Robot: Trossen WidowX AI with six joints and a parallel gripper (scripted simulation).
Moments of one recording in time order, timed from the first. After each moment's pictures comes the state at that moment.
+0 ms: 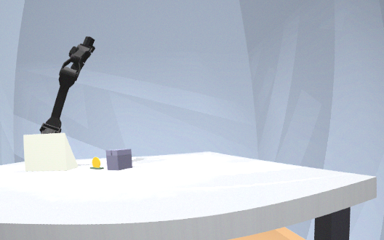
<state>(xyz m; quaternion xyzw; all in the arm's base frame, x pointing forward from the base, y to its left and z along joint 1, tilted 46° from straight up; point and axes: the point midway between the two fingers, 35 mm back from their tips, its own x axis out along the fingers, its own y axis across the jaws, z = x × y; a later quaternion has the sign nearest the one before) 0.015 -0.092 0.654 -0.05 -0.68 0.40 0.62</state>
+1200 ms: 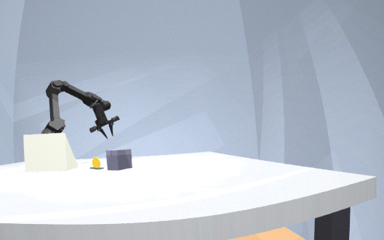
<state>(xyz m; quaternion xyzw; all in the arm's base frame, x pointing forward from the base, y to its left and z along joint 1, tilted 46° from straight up) 0.232 0.212 0.350 -0.36 0.09 0.49 0.79</state>
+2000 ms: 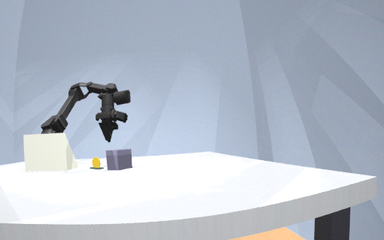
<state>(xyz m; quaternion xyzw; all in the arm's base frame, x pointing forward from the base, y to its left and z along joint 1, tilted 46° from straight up) 0.271 -0.031 0.067 0.28 0.64 0.14 0.70</state>
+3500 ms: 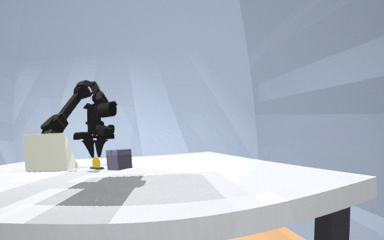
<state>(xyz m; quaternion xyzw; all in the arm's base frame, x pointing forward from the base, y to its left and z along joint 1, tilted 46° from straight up) 0.229 -0.016 -0.017 0.51 0.65 0.03 0.56</state>
